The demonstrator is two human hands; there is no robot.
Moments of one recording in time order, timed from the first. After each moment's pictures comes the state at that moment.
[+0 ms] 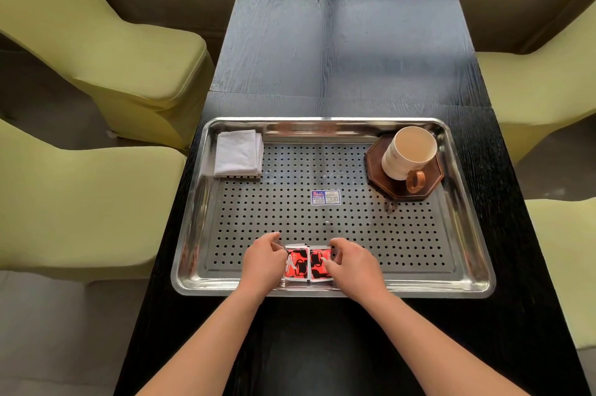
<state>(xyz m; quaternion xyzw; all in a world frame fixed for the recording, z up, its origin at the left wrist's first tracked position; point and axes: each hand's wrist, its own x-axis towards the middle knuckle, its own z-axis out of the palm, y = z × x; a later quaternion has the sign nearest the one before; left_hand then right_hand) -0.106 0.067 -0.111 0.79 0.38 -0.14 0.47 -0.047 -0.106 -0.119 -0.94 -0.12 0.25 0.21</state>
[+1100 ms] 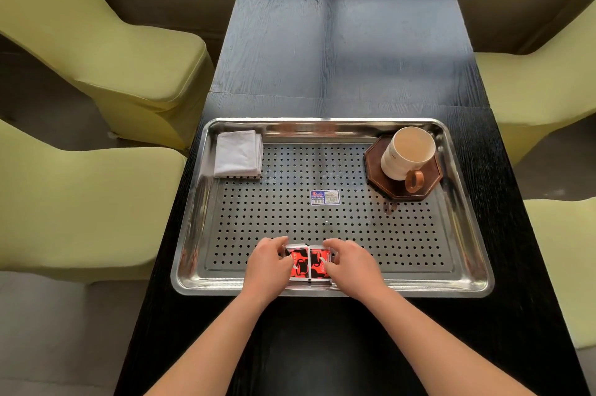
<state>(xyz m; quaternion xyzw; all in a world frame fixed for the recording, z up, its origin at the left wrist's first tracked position) -0.114 0.059 -0.114 0.84 0.31 -0.14 0.42 -0.044 -0.104 -0.117 -0.93 -0.13 0.28 0.19</state>
